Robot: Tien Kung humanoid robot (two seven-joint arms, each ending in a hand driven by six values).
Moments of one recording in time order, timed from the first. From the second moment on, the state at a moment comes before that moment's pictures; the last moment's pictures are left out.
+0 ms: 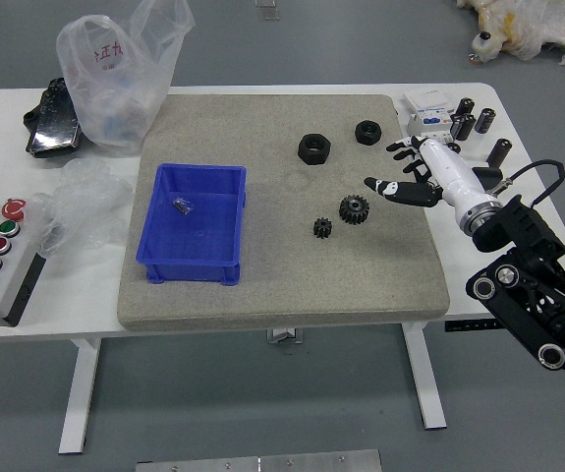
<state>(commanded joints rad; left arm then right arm) -0.20 0.18 -0.92 -0.28 1.37 -0.13 0.23 0.51 -0.35 0.91 1.26 -1.90 -0.13 -0.33</state>
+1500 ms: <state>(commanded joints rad) -0.21 0.17 -0.94 -0.28 1.40 -0.14 0.24 0.81 -0.22 0.41 0.80 -1.77 -0.15 -0.27</state>
